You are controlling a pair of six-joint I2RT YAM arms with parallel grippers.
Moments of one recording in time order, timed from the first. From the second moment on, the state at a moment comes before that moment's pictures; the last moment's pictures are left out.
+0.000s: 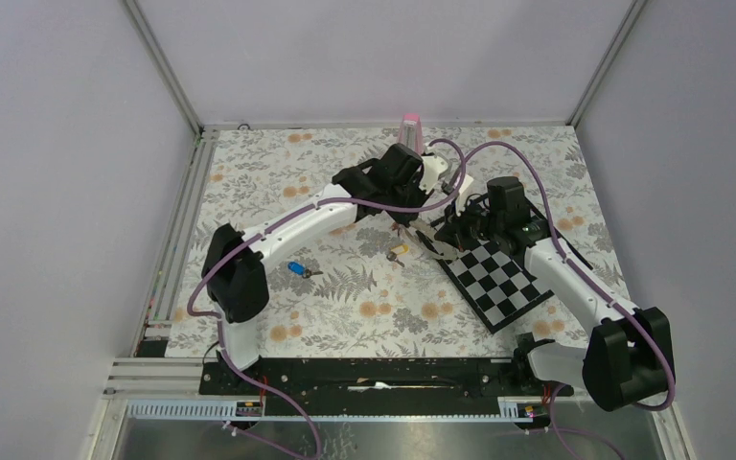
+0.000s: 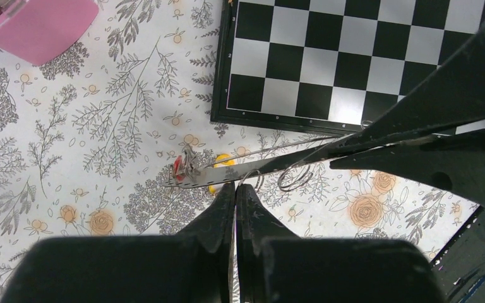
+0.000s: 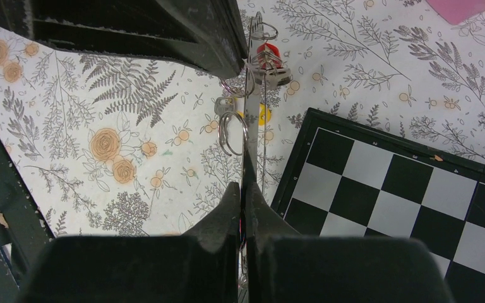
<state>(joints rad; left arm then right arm) -0.84 1.86 1.70 -0.63 0.09 0.02 0.31 1.24 0.83 -0.29 -0.60 -0.25</state>
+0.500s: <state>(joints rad) -0.85 1.89 1.74 -0.66 0.04 -0.01 0.32 1.24 0.83 -0.28 -0.57 -0.24</state>
